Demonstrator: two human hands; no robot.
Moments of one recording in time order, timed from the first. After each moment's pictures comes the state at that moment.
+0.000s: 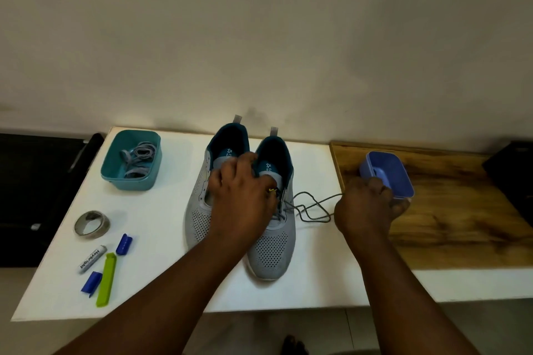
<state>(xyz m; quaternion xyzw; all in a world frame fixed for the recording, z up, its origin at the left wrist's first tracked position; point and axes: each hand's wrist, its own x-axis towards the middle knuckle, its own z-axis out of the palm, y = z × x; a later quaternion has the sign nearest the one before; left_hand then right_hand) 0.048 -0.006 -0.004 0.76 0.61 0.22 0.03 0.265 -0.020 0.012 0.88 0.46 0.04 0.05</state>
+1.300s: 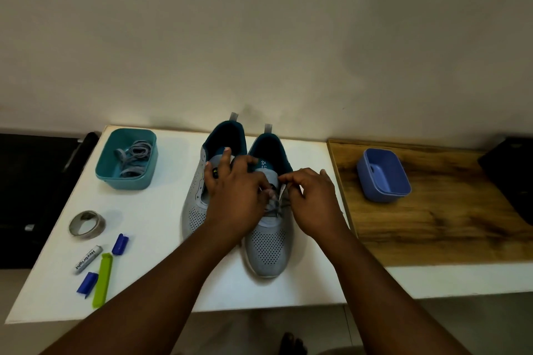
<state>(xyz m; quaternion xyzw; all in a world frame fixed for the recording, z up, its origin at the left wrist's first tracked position) 0.043 0.004 0.001 0.75 0.62 0.20 0.11 0.214 -0.010 0.000 0.67 0.66 -0.17 -0.27</state>
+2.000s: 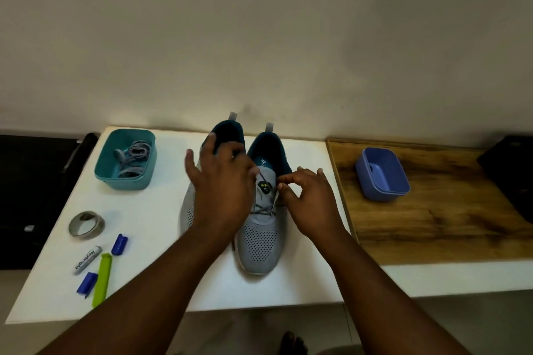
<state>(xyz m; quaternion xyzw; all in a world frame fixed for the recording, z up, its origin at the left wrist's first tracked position) 0.033 0.006 0.004 0.72 0.65 0.27 0.00 0.211 -0.014 0.000 0.68 0.65 -0.18 -0.29</state>
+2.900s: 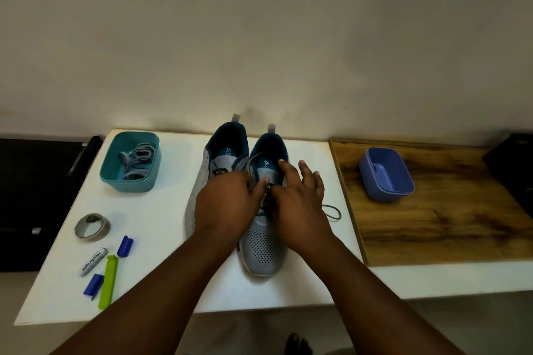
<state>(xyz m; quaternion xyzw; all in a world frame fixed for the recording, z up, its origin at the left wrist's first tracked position) 0.032 -0.003 0.009 0.69 0.67 0.22 0.16 0.177 -0.024 0.011 0.67 0.73 -0.08 -0.05</state>
